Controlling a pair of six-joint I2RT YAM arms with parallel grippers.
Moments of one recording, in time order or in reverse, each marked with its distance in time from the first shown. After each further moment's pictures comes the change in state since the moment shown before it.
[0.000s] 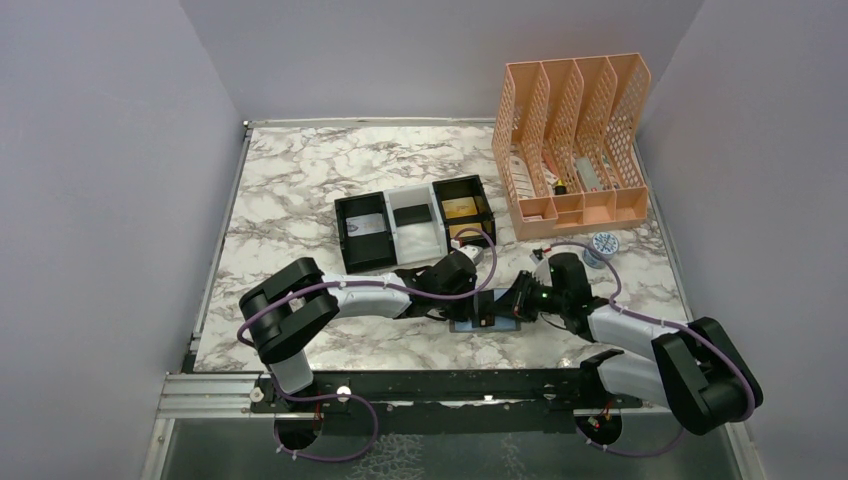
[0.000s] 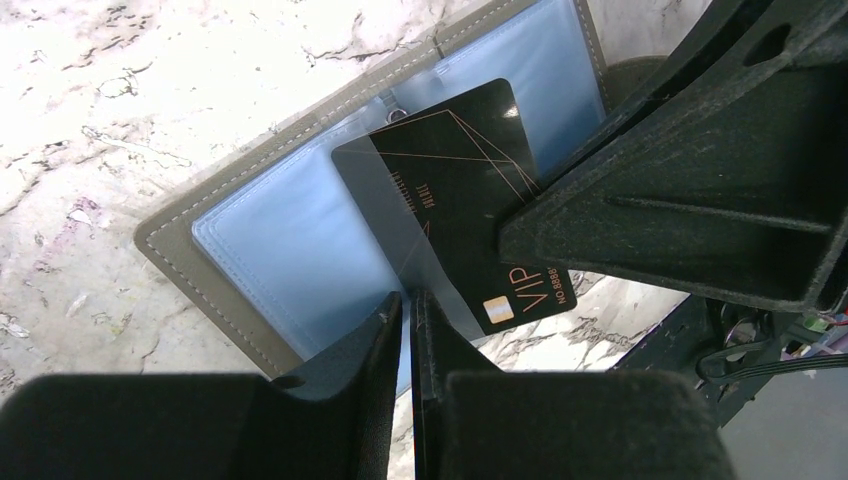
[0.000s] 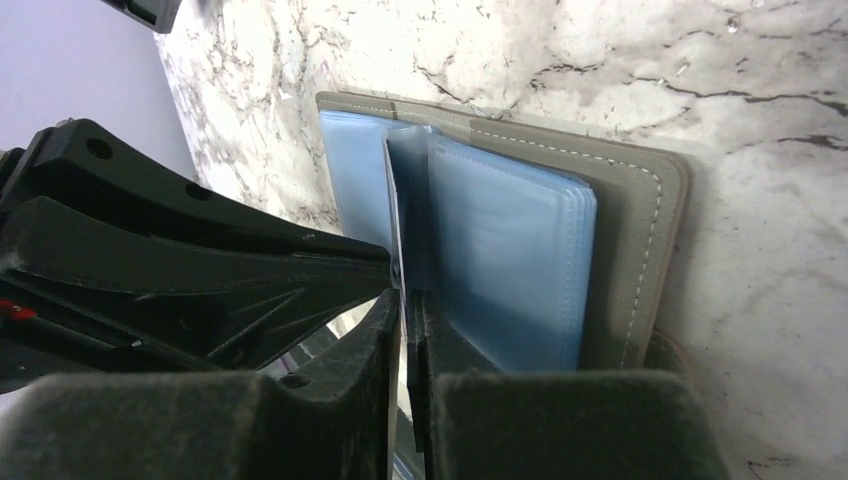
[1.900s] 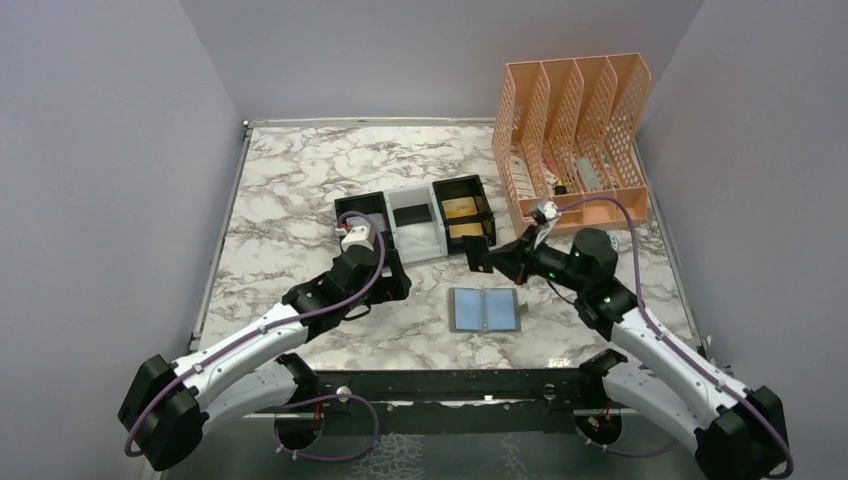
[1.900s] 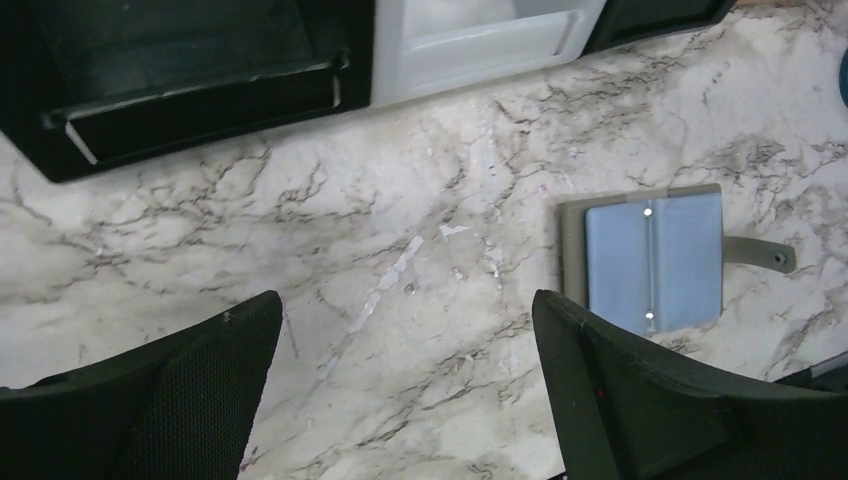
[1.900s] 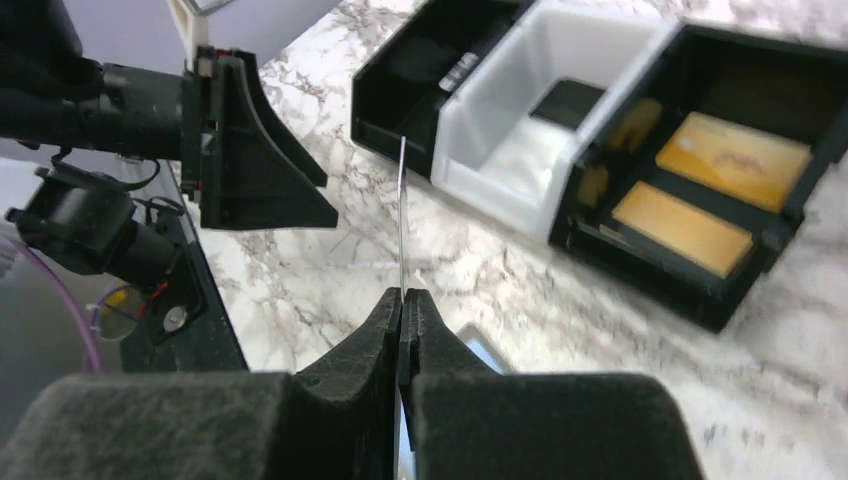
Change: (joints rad) left arm 0.299 -0.739 -0.319 -0.266 -0.240 -0.046; right arm 0.071 -0.384 0.227 -0.032 0.024 -0.566
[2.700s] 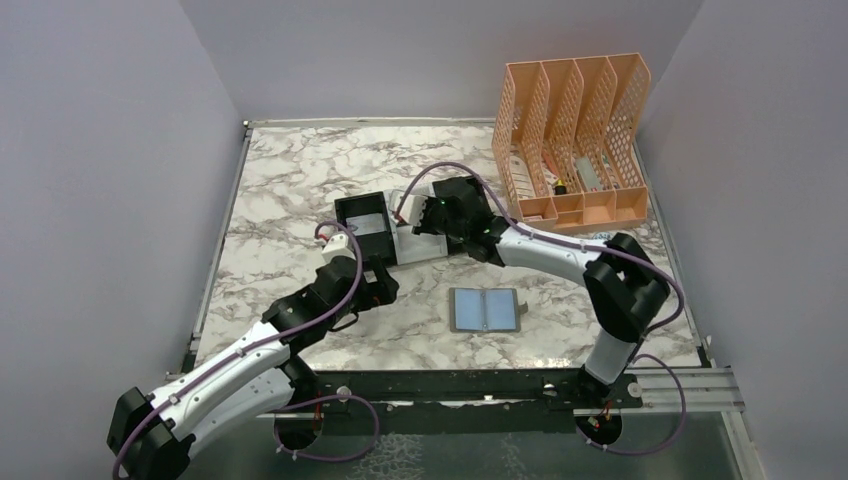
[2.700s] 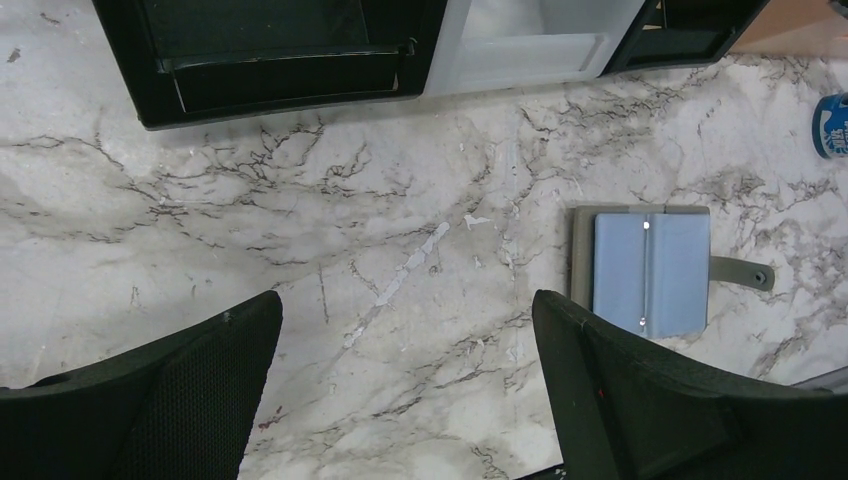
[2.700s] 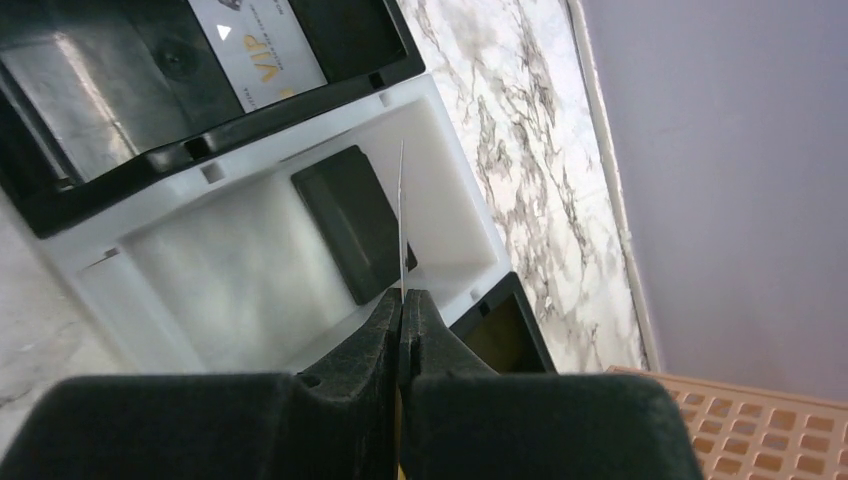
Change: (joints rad) left arm 0.007 -0.212 -0.072 -0.121 -0.067 -0.082; right arm 0.380 0.935 0.710 -0.054 0.544 -1.064
